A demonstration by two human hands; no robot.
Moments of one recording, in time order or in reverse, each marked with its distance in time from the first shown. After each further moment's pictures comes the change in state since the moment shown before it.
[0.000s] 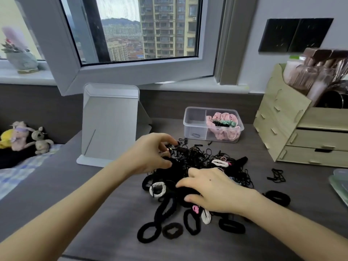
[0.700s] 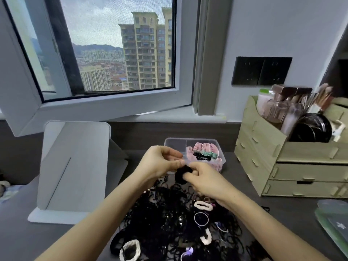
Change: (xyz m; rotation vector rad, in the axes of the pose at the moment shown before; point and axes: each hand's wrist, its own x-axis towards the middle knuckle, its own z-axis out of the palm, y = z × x) left_hand 0.106 0.036 0.026 -0.668 0.063 -0.016; right_hand 0.046 0.077 -0.037 0.969 0.257 0.573
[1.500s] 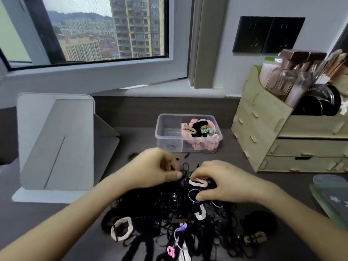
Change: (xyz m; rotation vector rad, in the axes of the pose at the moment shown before) left_hand -0.030 -0.013 0.001 0.770 -0.331 0.096; right_hand -0.034 0.035 -0.036 -0.845 -0.296 -0.175
